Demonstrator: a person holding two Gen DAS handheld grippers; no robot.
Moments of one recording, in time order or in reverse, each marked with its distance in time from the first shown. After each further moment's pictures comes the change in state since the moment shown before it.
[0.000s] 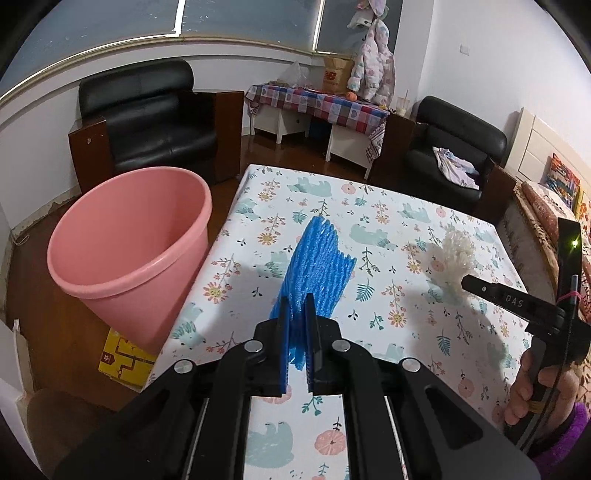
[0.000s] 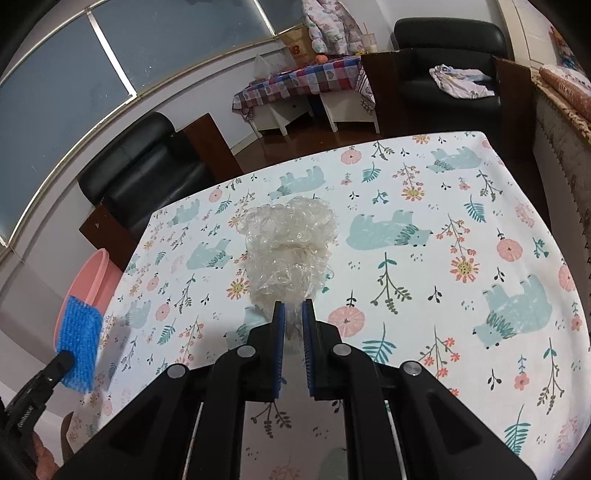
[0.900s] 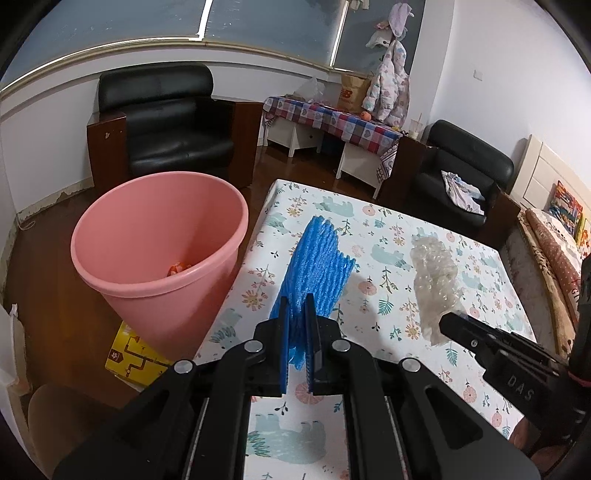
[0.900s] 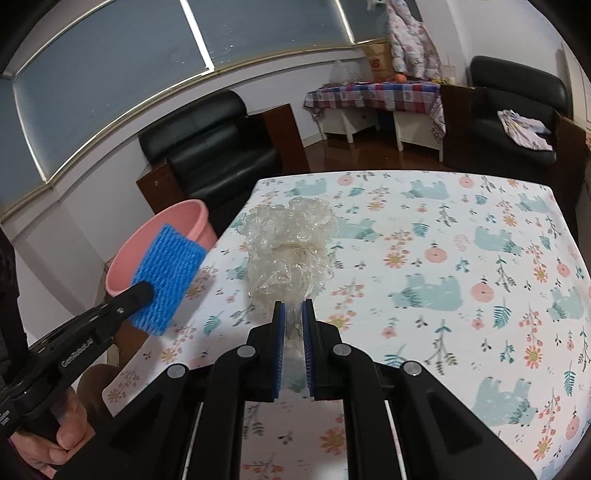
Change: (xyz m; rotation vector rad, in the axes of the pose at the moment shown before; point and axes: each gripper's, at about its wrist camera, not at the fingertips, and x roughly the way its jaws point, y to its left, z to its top) left arm -0.019 0.032 -0.001 -0.075 -0.056 0.002; right arm -0.040 0.128 -0.047 -0.229 -0.014 0.144
